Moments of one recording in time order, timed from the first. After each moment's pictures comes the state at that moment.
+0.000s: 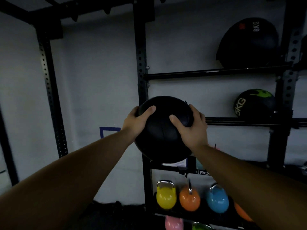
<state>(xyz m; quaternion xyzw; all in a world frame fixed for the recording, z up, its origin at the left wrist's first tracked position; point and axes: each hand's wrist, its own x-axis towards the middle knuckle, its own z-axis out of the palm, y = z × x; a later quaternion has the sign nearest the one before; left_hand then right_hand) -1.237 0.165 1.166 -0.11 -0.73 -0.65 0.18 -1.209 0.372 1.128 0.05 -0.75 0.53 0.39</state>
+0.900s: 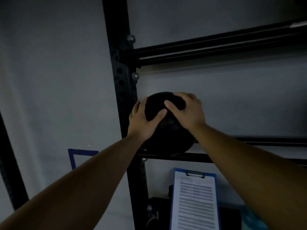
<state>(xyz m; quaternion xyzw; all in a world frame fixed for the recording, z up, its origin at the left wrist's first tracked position) -1.831 0.245 1.154 -0.15 -0.84 -0.43 0.29 -1.829 0.435 1.170 0.12 -0.81 0.41 0.40</state>
